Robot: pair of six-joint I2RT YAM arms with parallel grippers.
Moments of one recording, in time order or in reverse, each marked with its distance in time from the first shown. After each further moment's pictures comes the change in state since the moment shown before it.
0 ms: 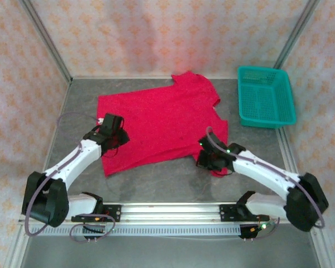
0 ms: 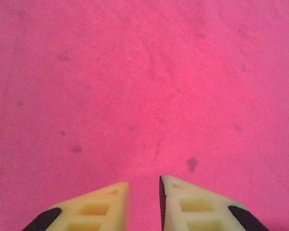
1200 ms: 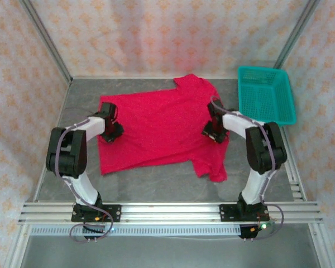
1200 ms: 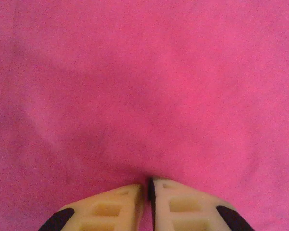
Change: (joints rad) left arm 0.230 0.512 0.250 0.034 0.115 0.081; right arm -0.425 0.727 0.495 0.068 -0.002 -0.146
